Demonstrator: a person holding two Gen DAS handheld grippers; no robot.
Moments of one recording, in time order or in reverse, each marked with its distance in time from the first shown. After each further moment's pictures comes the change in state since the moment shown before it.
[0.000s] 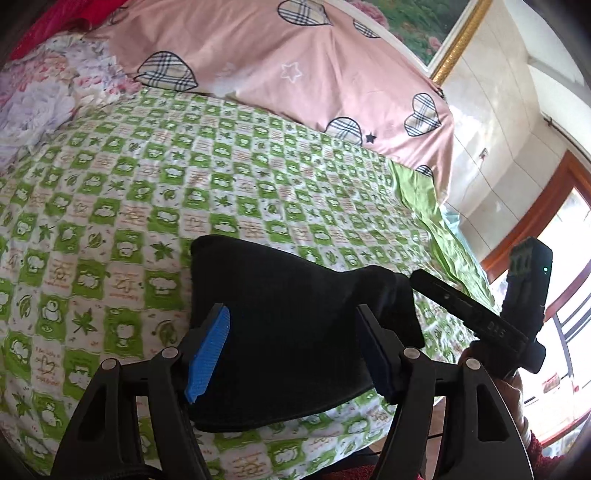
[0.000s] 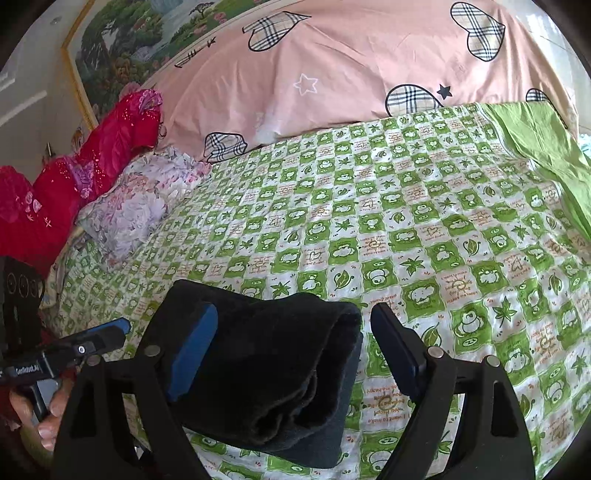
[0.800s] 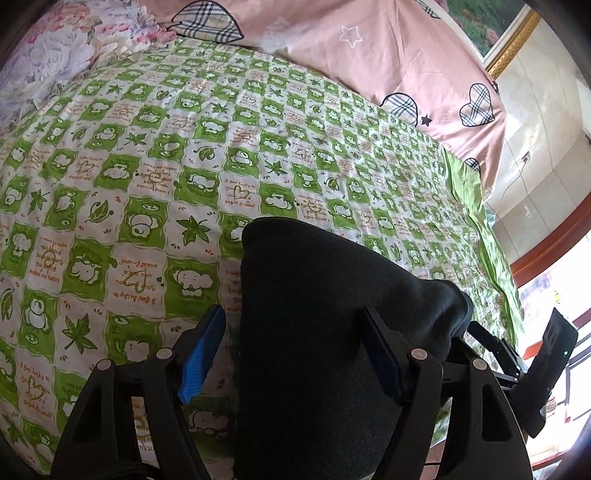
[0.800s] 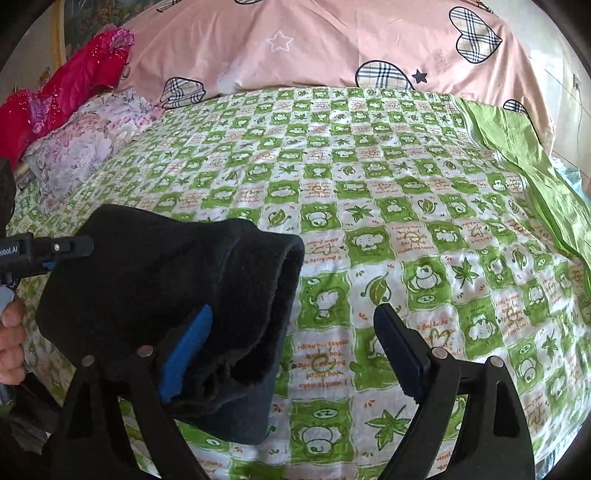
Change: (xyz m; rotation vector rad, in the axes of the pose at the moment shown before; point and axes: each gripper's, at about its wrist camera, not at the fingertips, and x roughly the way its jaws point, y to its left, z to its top) left arm 0.072 0.045 0.013 -0.104 0.129 0.090; right arm 0.025 -0.030 -0.046 -0.079 0.117 -0.234
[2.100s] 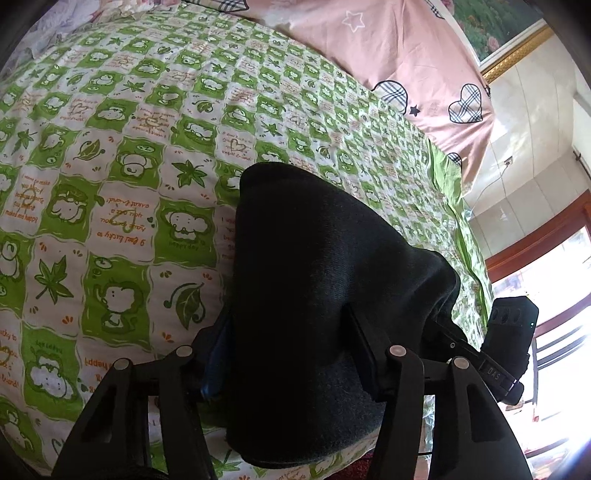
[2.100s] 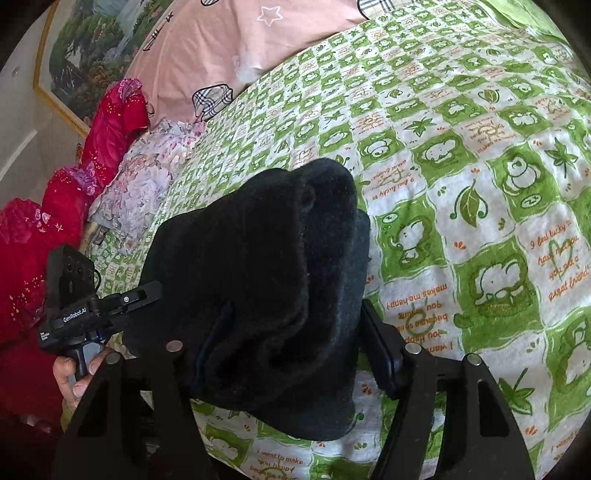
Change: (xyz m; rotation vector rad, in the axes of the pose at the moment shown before) left arm 0.004 0.017 -0.025 -0.050 0.071 -0.132; right arm 0.028 -0.007 -0.017 0.263 0.100 0.443
